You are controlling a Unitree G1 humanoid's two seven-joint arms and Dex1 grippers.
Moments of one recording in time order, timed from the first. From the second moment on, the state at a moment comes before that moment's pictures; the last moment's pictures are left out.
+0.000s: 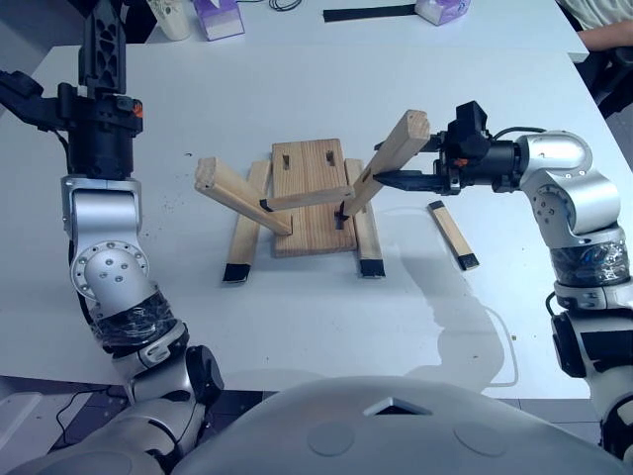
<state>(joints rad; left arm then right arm) -0.24 0.24 0.51 -0.32 -1.10 0.33 -0.19 -0.48 -0.56 0.12 -0.03 0.51 0.33 1.29</state>
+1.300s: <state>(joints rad) -0.19 0.15 0.39 -0.38 -1.04 0.25 -0.21 -0.69 -0.52 0.28 0.19 0.33 0.22 1.38</state>
